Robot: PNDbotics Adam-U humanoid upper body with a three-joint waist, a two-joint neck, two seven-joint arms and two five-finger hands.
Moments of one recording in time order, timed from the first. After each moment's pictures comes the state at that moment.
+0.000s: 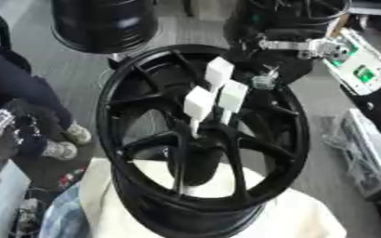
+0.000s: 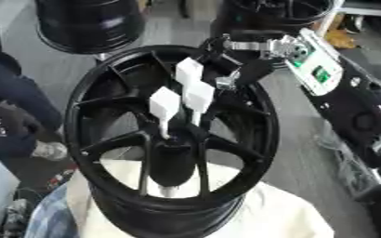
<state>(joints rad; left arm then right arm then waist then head) -0.08 0.18 0.31 -1.86 0.03 0.14 -0.70 -1.00 -0.47 0.49 -1.05 0.25 -0.53 0.65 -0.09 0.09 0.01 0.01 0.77</state>
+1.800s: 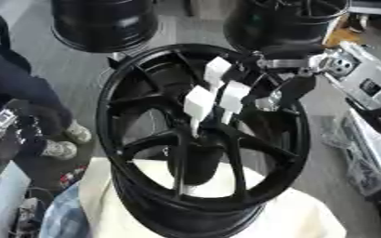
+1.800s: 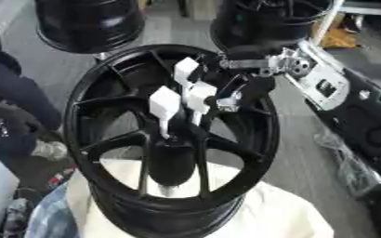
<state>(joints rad) -0.08 0.18 0.31 -1.86 0.03 0.14 -0.71 -0.95 -0.54 0.60 -1.20 0.19 -0.53 0.66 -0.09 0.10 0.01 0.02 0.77</state>
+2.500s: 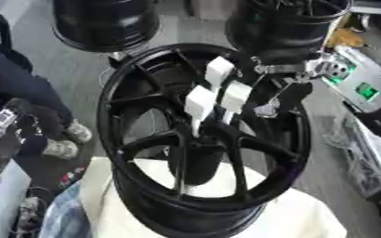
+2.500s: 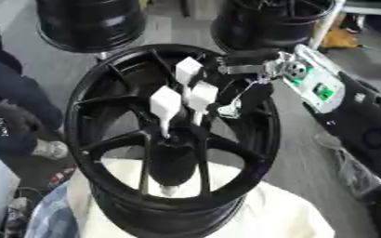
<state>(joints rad) -0.08 0.18 0.31 -1.86 0.03 0.14 -0.71 -0.95 -0.53 0.62 -1.17 0.23 -0.53 0.65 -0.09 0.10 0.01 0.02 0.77</state>
